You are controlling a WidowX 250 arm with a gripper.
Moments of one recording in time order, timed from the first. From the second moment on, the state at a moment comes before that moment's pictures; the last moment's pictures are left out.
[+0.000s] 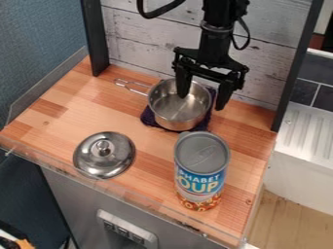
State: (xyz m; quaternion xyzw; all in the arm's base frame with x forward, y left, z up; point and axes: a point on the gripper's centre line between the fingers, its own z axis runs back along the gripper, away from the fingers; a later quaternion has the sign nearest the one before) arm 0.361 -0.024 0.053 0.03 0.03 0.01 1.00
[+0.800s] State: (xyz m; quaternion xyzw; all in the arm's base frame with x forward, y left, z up) arm 0.300 0.038 0.066 -0.01 0.01 0.03 1.00
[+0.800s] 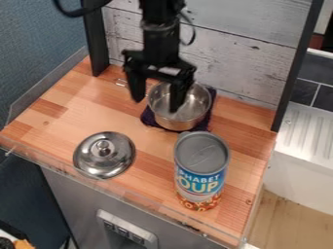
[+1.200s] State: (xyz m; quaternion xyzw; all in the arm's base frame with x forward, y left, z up) arm 0.255 0.077 0.014 0.04 0.00 0.03 1.00
